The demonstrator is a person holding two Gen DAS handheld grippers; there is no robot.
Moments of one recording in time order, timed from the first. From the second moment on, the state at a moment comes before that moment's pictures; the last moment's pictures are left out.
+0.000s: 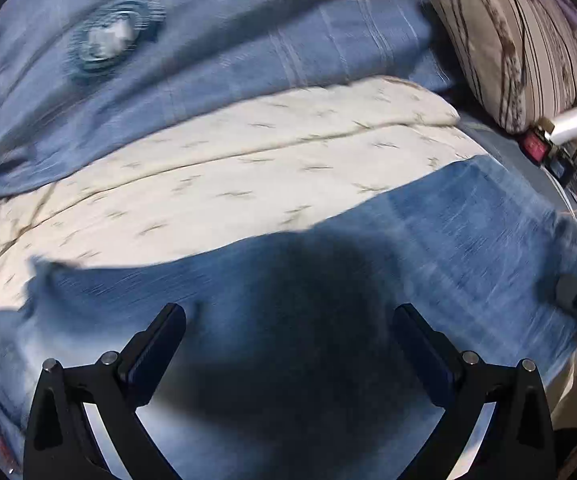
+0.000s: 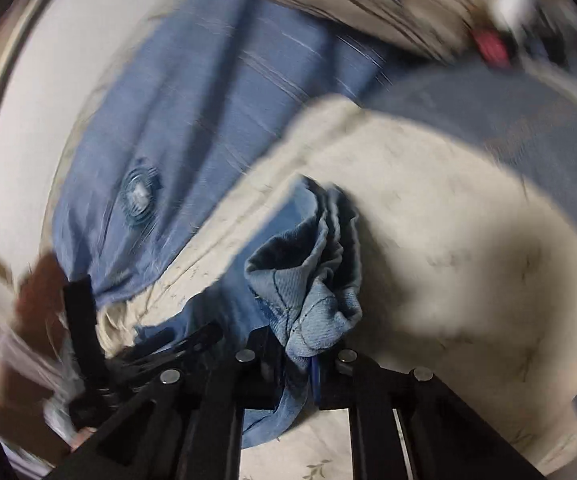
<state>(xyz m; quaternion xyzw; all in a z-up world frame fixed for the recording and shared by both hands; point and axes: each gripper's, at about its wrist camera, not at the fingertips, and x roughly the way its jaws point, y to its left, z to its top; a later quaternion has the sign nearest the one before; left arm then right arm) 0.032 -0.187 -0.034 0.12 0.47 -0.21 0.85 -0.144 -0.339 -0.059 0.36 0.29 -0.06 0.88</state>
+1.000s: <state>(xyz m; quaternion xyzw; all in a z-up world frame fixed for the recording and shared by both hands) 0.021 -0.028 0.000 0.00 0.35 -0.15 0.92 -0.099 -0.171 -0.040 0.22 0.35 0.16 0.89</state>
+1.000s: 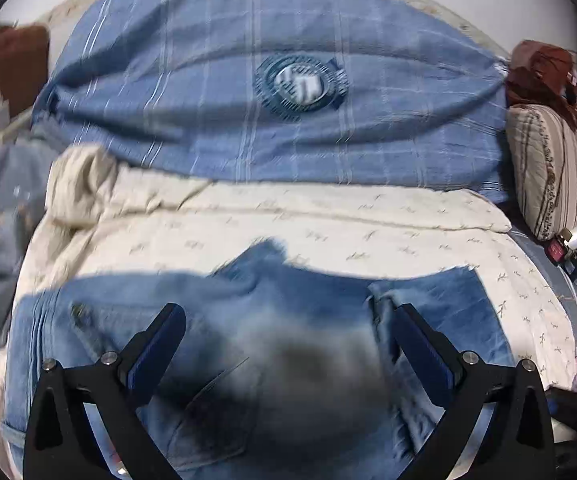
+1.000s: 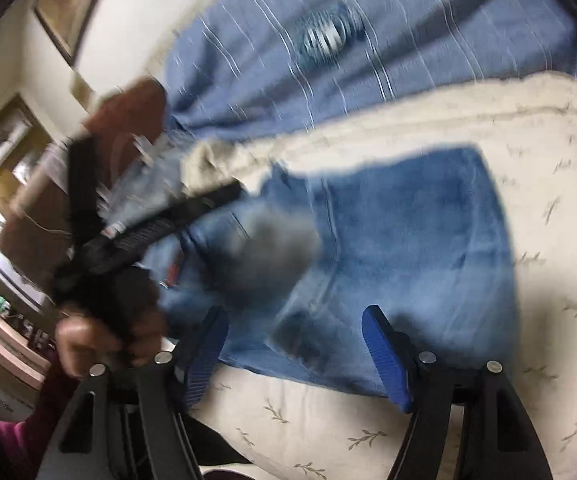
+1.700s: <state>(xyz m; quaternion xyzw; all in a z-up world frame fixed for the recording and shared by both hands) 0.050 -0.092 -0.024 0.14 0.38 -0.09 0.91 -0.082 -0.187 -0.061 0.17 0.40 0.06 0.90</state>
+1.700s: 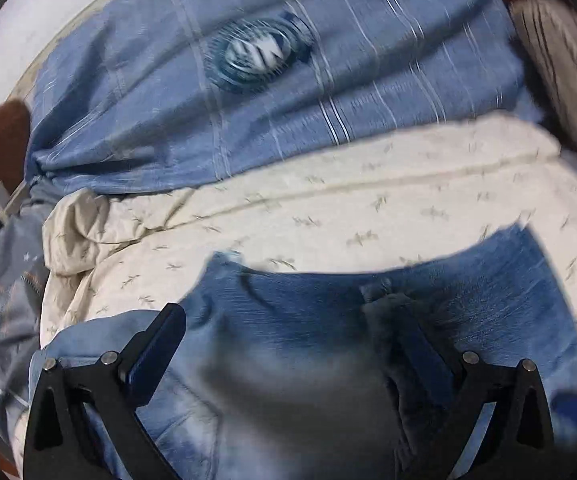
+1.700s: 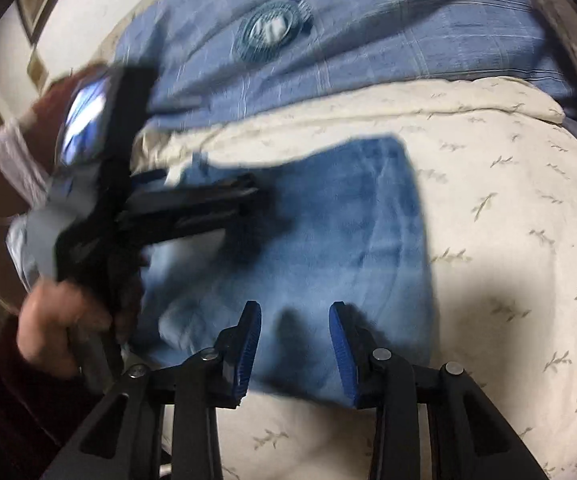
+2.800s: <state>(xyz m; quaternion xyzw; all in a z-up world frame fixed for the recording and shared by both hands) -0.013 0.102 0.029 0.05 0.39 -0.03 0.92 -0.028 -0.155 -0.045 0.20 0.37 0.13 0.90</state>
